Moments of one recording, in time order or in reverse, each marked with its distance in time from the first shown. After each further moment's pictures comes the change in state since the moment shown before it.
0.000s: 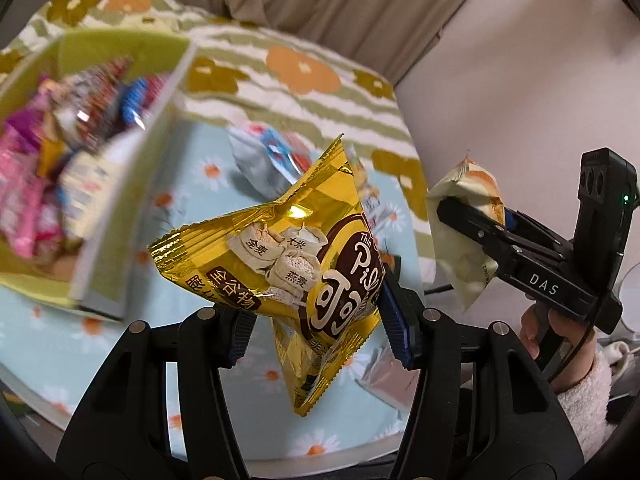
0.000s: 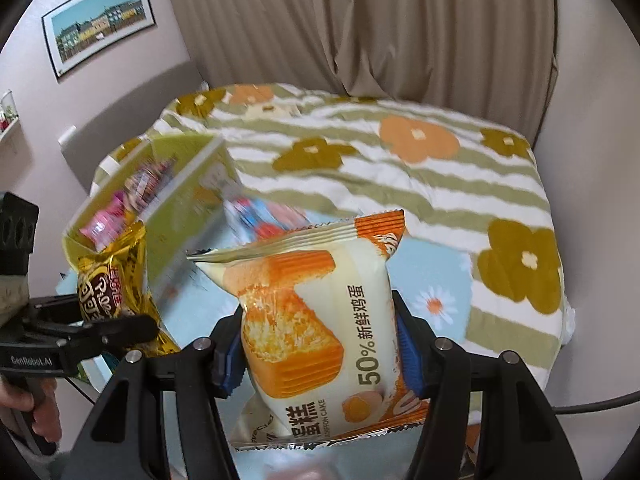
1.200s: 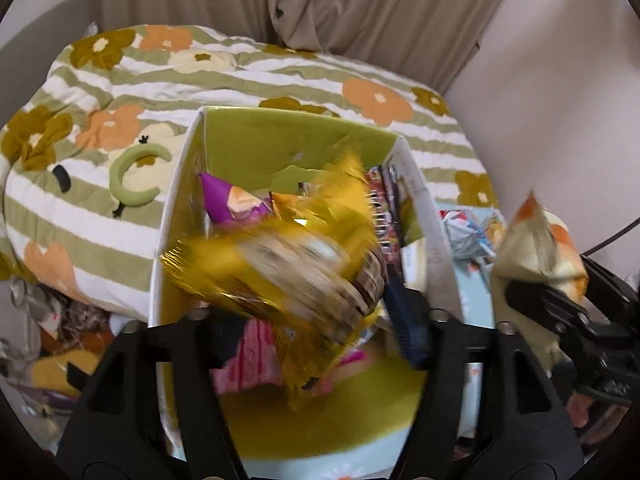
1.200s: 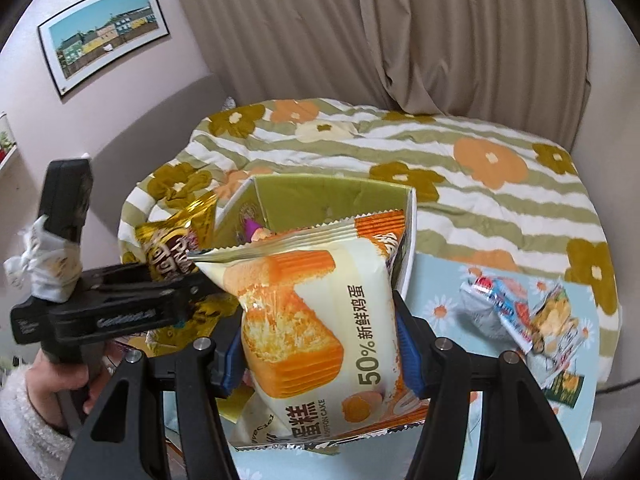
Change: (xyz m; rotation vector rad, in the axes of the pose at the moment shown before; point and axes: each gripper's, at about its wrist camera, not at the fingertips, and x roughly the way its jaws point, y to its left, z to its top) left arm -0.071 0.250 0.136 0.144 0.026 0.131; right arm 0.071 0.250 0.094 0.092 -0.008 0.017
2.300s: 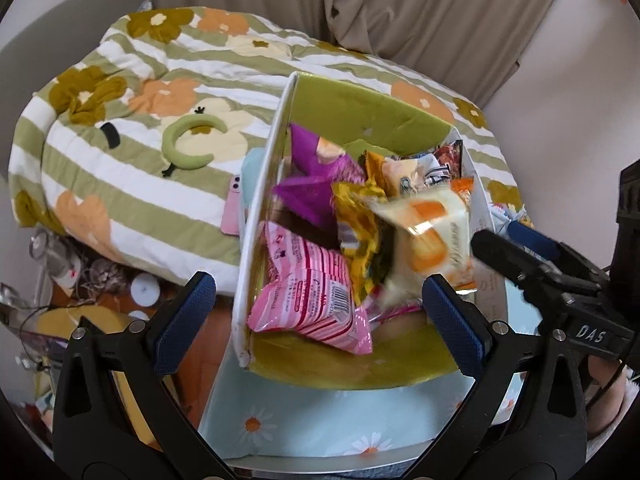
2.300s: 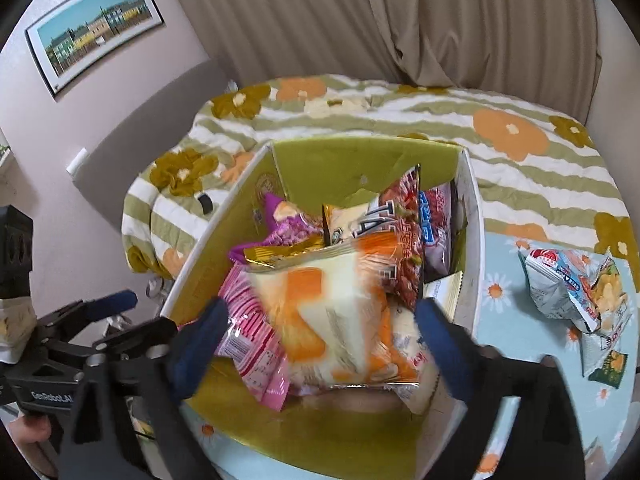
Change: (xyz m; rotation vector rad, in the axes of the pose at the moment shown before) left arm -0.044 0.046 -0.063 -0.130 -0.018 0.095; right arm 0.055 0.034 -0.014 0.047 0.025 0.041
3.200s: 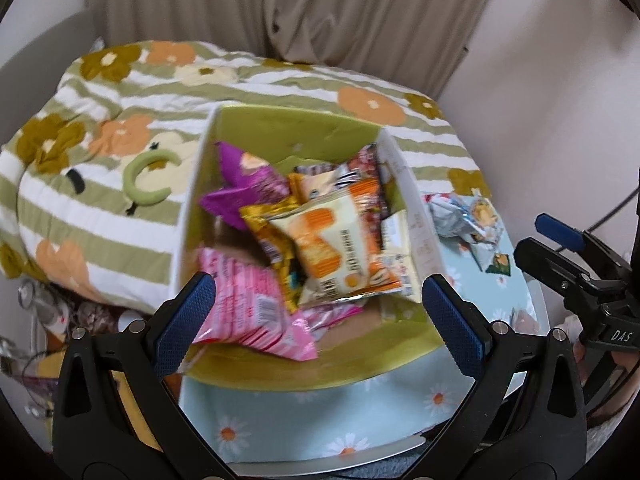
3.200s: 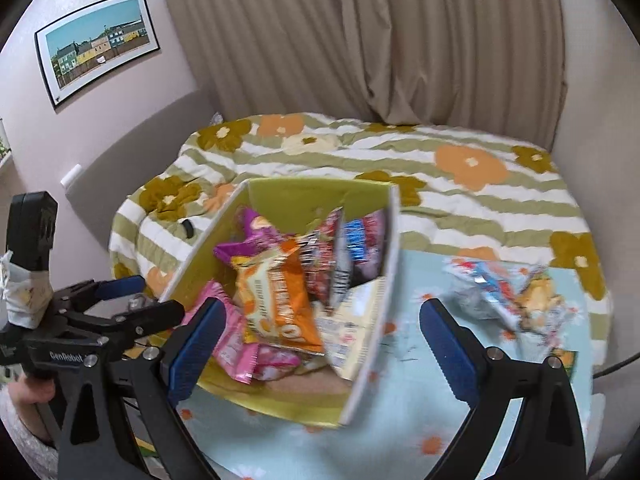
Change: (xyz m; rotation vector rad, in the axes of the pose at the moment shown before) left arm -0.023 -0.064 0.004 0.163 -0.047 -0.108; right arm -0.088 -0.027 -0.018 -0.023 -0.108 -0.111
